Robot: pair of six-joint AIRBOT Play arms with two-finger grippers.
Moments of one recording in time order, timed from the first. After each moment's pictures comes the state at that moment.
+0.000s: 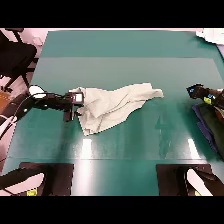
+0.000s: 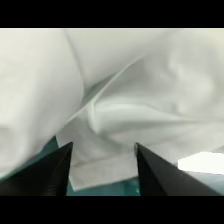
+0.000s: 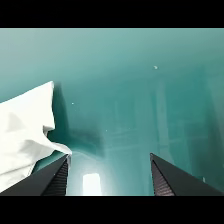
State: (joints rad) left arm -0.13 -1.23 0.84 0.88 -0.95 0.21; right arm -0.32 -0.84 0.73 -1.00 0.72 1.27
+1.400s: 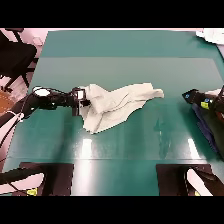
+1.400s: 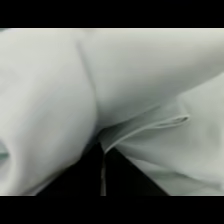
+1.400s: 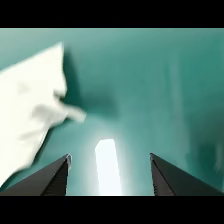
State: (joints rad) left arm -0.13 -1.30 0.84 0.53 -0.85 0.52; right arm -0.32 -0.83 0.72 -1.00 0.88 1.32
